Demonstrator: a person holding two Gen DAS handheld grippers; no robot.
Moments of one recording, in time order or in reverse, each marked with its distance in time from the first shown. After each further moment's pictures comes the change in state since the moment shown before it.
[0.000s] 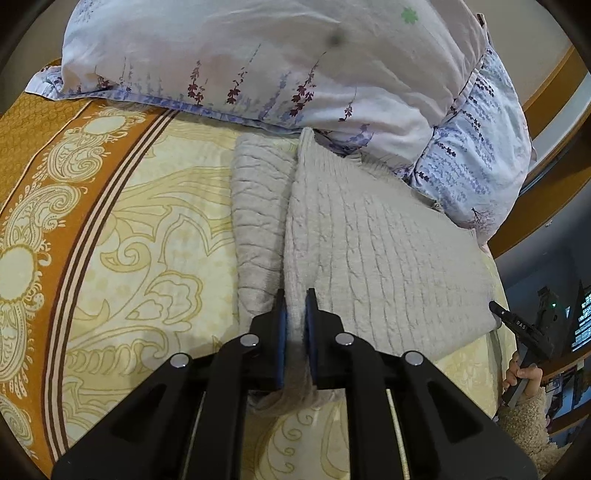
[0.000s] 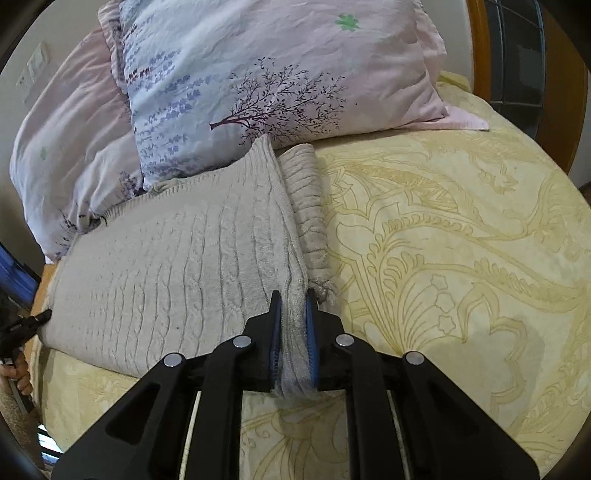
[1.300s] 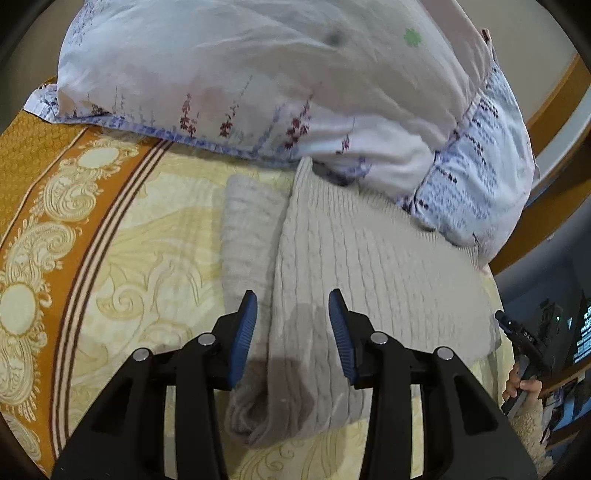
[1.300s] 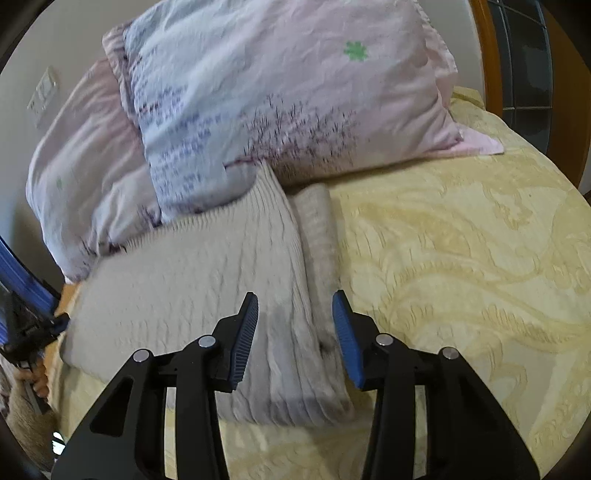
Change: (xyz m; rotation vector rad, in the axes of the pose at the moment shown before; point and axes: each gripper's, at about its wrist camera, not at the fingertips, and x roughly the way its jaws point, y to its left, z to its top) left arm 0.001 -0.008 0.023 -0.017 -0.048 0.014; right arm -0.002 -0.009 0.019 0.024 -0.053 0.095
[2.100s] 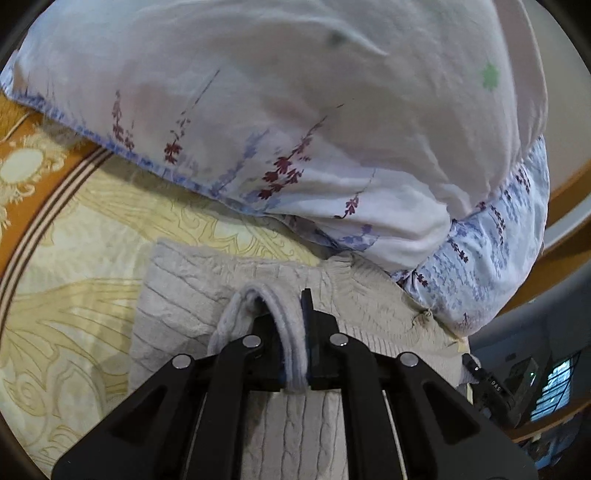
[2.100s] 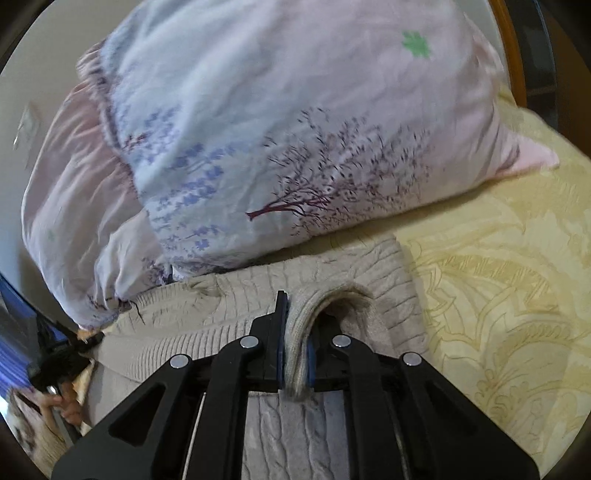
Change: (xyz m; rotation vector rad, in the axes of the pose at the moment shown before) left arm 0.069 -0.004 0.068 -0.215 -0.039 -0.088; right arm 0.055 0.030 0.057 0.132 -0.026 0.076
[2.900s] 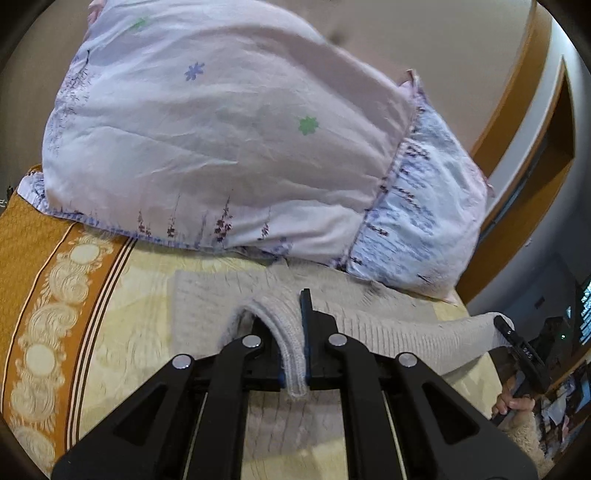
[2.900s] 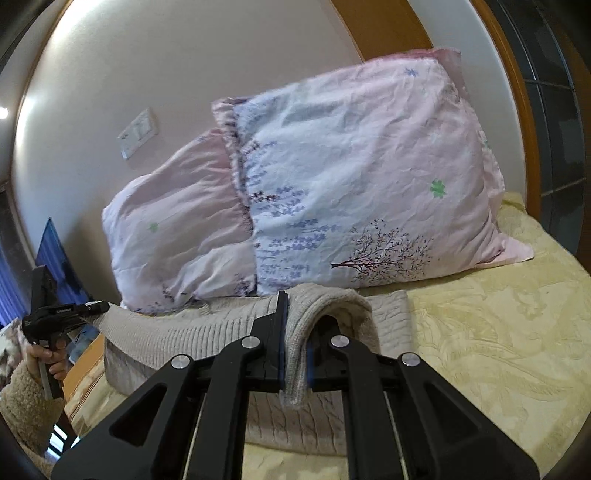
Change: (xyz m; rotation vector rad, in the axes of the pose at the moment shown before) left arm -0.125 -0.066 -0.047 0.323 -0.165 0.006; right arm -0.135 0.035 -0.044 -0.262 -0.286 0.147
